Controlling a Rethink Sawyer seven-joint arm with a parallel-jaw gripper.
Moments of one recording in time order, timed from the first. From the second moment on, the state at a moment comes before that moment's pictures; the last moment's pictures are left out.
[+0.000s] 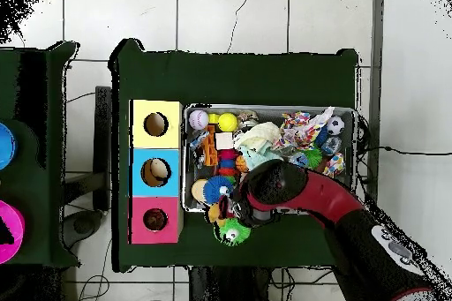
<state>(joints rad) -0.70 -0.62 0.38 1.90 -0.12 1.01 1.57</state>
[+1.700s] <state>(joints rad) -0.86 -0.70 0.58 2.02 -0.14 0.58 1.57</state>
